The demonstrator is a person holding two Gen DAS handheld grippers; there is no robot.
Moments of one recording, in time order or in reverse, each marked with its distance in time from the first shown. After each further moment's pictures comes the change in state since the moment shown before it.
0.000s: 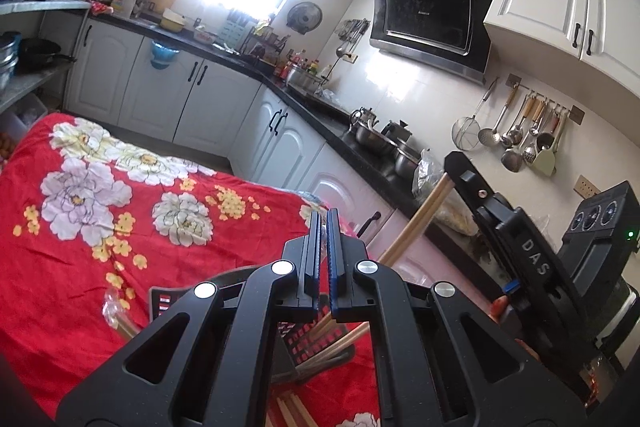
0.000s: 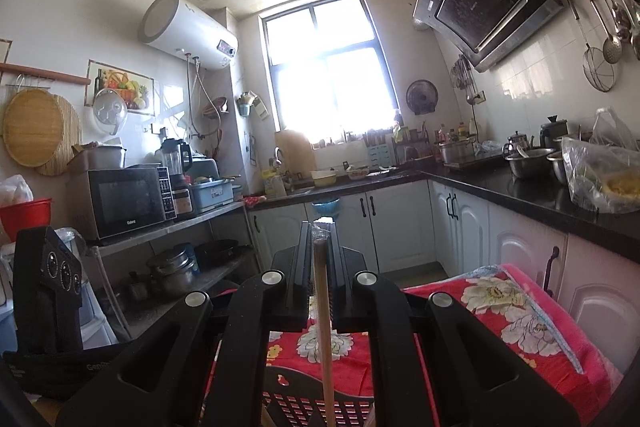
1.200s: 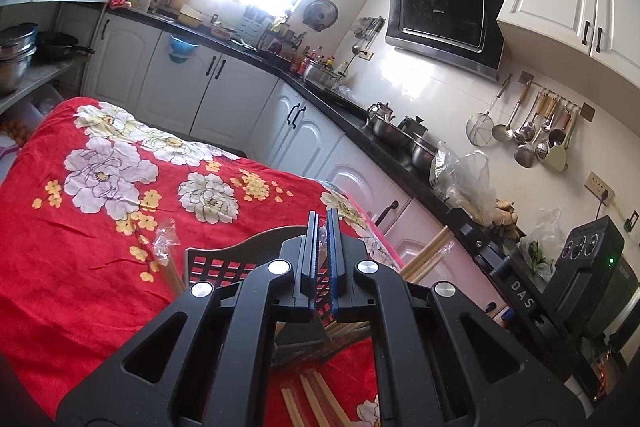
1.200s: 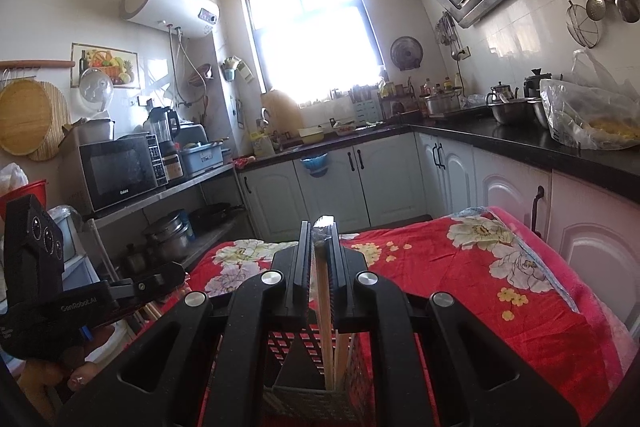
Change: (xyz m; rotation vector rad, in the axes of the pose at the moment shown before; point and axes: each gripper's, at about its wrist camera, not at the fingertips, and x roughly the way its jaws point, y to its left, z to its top) left arm -0.018 0.020 -0.025 -0.015 -0.002 0.057; right arm -0.027 -0.011 -0.048 0.053 0.152 -0.040
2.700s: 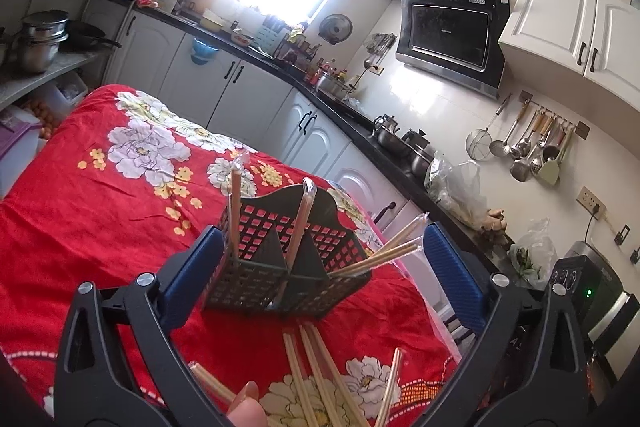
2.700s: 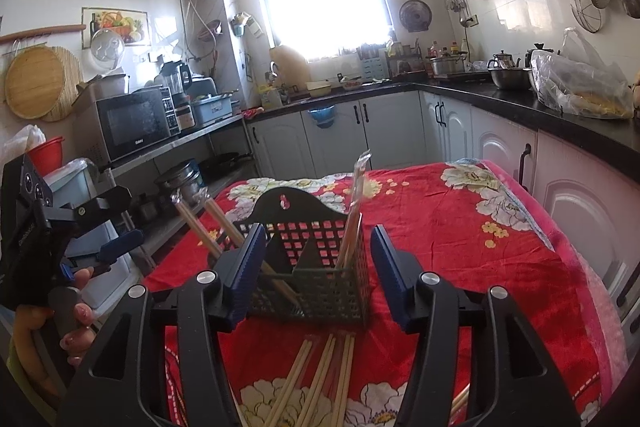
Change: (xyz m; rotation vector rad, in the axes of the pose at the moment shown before) left arm -0.084 -0.001 -0.037 -0.068 -0.049 0.027; right arm -0.070 0.021 -0.037 -0.035 0.173 0.017
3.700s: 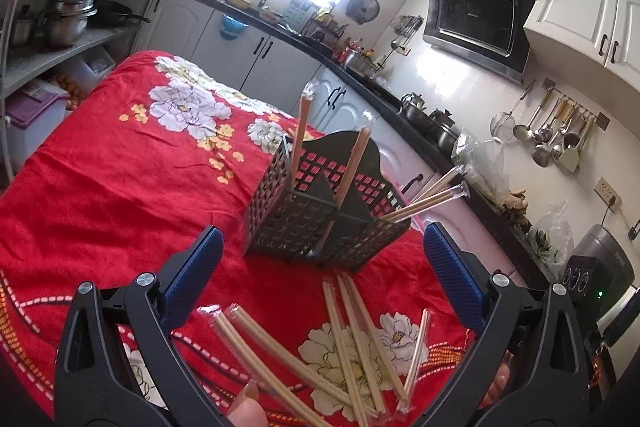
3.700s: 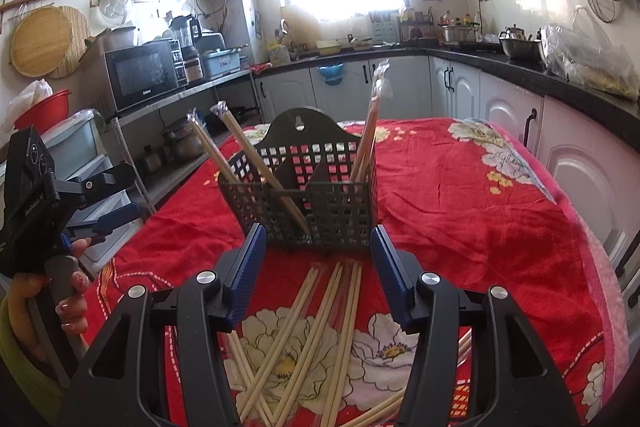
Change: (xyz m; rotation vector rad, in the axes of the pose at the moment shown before) left arm -0.020 0.029 -0.039 -0.032 0.082 0.092; right arm -0.010 0.011 -0.045 -0.051 0.153 0.016
